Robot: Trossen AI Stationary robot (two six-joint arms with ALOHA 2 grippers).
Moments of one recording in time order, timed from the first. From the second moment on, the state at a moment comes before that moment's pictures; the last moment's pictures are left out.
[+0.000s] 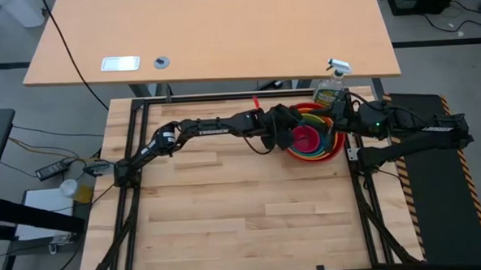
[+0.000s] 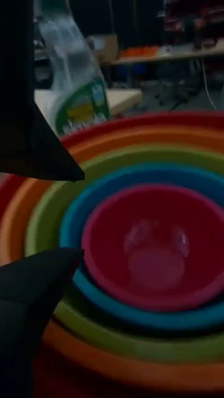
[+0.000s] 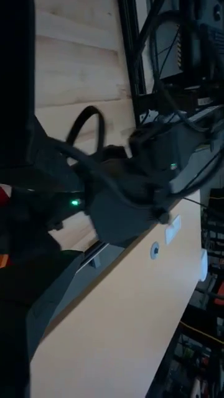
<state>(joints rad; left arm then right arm) 0.18 2.40 2.17 -0.40 -0.15 1.40 0.01 0.73 0.96 -0.58 0.42 0.07</state>
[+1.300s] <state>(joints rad) -0.11 1.67 1.39 -0.79 -0.05 0.20 0.03 0.23 0.39 -0.06 0.35 0.16</state>
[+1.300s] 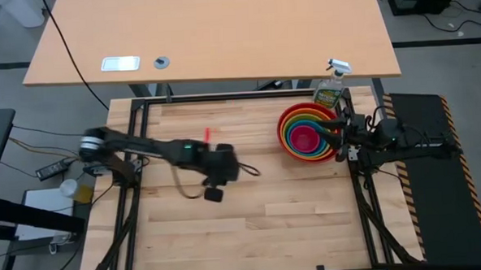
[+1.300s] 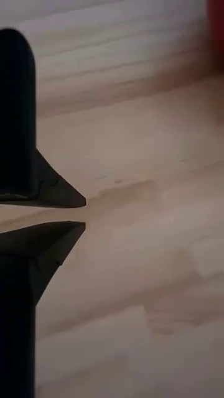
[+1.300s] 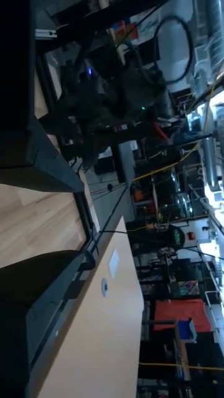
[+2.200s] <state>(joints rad) -0.12 0.71 0.19 0.44 0.04 -0.18 0.03 0.19 0.24 -0.05 0.32 0.18</state>
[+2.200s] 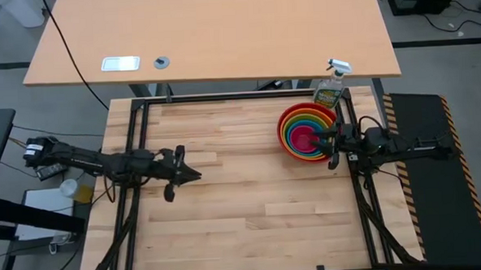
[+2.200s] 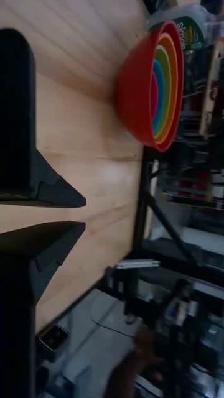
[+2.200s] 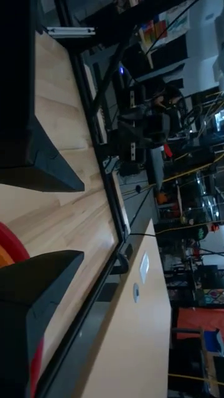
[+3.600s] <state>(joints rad) -0.25 0.54 0.01 0.59 -0.01 -0.08 0.03 0.00 0.01 0.06 0.26 0.18</state>
